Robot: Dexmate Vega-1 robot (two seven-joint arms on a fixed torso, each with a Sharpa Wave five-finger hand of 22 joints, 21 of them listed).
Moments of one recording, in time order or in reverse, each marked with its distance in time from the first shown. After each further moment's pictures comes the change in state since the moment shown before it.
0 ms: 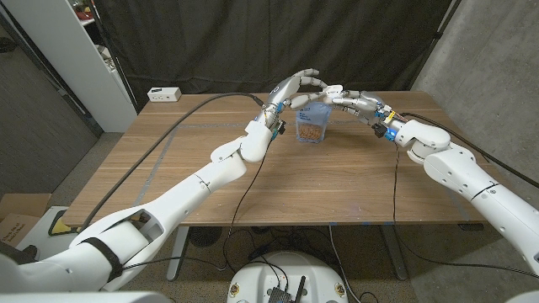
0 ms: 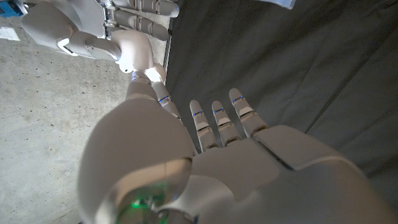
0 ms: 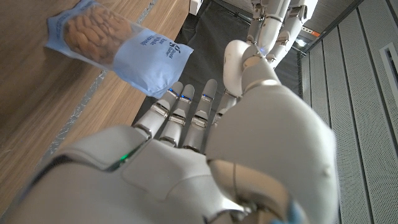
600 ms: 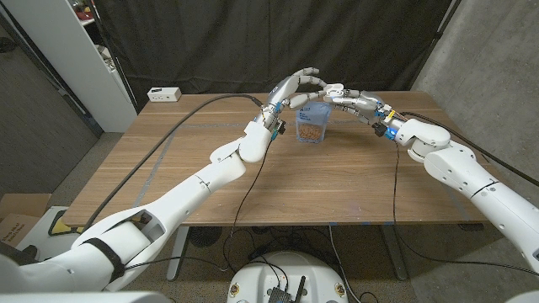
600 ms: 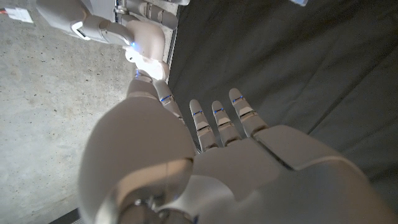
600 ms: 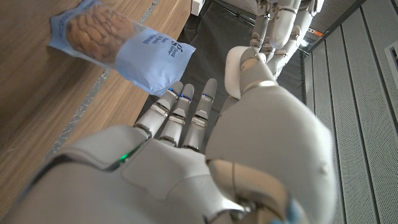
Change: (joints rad) left arm 0.003 -0.013 -0.015 0.032 -0.035 -0.077 0.009; left_hand 0.009 -0.009 0.010 -0.010 0.000 -0.066 -0.006 -0.011 0.029 -0.006 0.014 0.000 0.000 0.000 0.000 0.000 -0.005 0.000 0.000 0.000 0.000; right arm 0.017 0.000 -0.004 0.015 0.005 -0.020 0.007; right_hand 0.008 0.010 -0.008 0.000 -0.011 -0.050 -0.065 0.009 0.131 0.000 0.000 0.000 0.000 -0.005 0.005 0.008 0.002 0.000 0.000 0.000 0.000
